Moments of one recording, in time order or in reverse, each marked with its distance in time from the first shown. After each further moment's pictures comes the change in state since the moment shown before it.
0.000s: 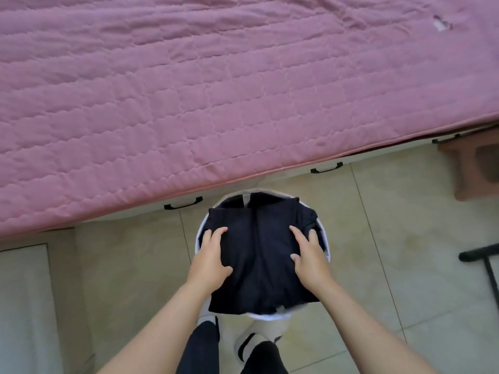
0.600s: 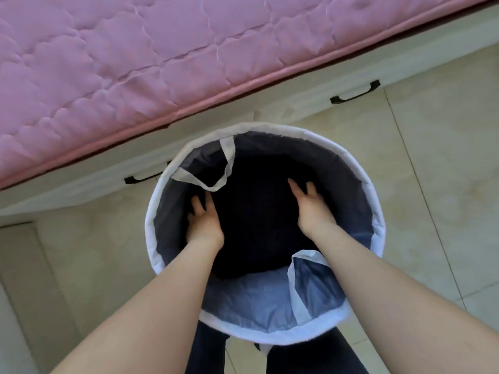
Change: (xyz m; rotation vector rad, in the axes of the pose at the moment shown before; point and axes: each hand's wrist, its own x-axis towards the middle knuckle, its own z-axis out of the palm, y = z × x) left_hand 0.162 -0.075 0.128 0.439 -0.091 -0.300; right_hand 0.159 0.086 0.133 -0.135 -0.097 0.065
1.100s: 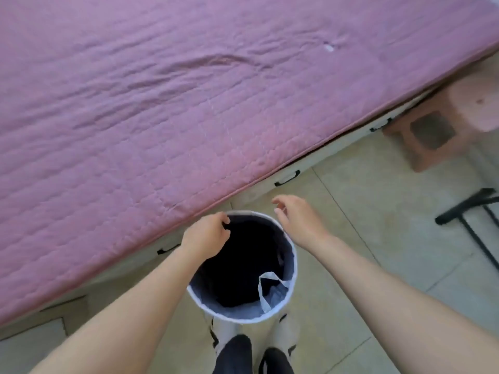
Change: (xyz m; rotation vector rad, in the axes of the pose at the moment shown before) left_hand -0.214 0.058 -0.221 0.079 0.197 0.502; right_hand -0.220 -0.052 -0.253 0.271 0.346 -0.226
